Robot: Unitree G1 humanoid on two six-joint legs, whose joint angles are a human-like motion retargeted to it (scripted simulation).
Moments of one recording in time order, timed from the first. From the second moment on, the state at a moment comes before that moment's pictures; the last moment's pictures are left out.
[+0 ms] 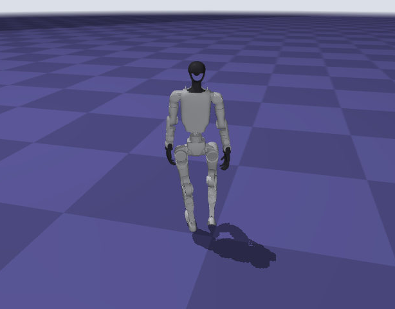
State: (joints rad) left arm -0.02 0.13 0.50 1.59 0.02 -0.03 -0.12; right arm 0.11 -0.21 -0.05 1.43 -0.42 -0.10 0.15; waist -0.15 0.04 0.05; left_leg 0.06 -0.07 0.18 0.01 -0.46 0.09; right_leg -0.24 -0.05 -0.14 0.68 0.29 0.01
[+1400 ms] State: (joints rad) left arm 0.18 0.08 0.53 1.48 0.15 -0.07 -0.10; right arm 0.03 -0.24 0.03 1.70 -0.30 -0.11 -0.09; waist -0.11 -0.04 0.09; left_leg -0.06 -0.03 0.33 0.46 -0.19 -0.07; right_leg 0.09 -0.08 -0.15 0.04 0.07 0.05
